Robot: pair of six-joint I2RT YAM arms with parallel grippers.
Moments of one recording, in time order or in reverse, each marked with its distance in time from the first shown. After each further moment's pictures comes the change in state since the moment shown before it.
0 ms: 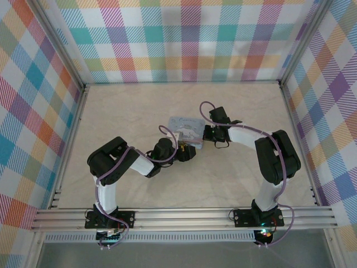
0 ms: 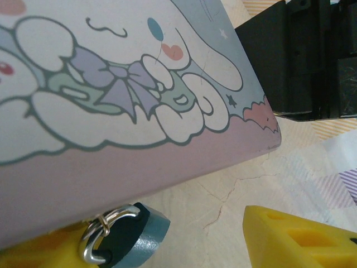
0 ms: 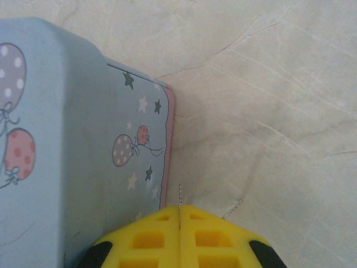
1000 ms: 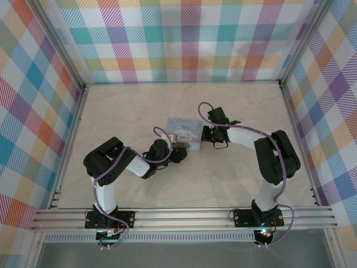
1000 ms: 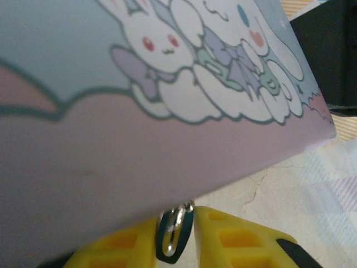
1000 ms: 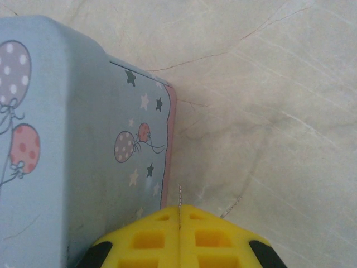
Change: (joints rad) left arm 0.051 -0.032 -0.069 -0.030 0.001 -0.005; right arm 0.015 0.000 0.000 -0.001 -0.020 -0.001
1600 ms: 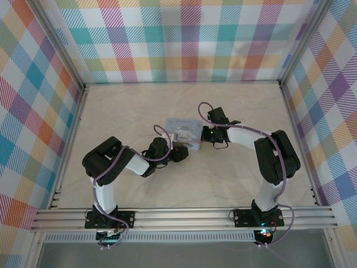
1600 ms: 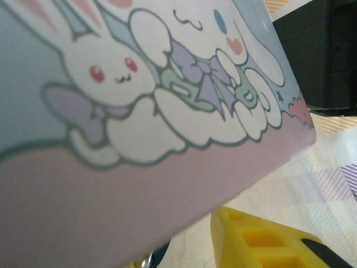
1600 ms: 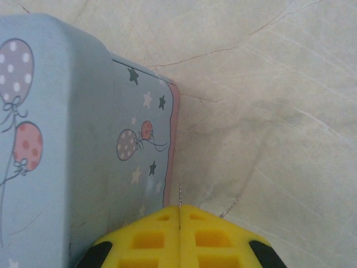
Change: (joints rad) left arm 0.018 0.000 0.024 -0.015 0.079 -0.006; right arm 0.000 0.000 0.000 0.000 -0.025 0.000
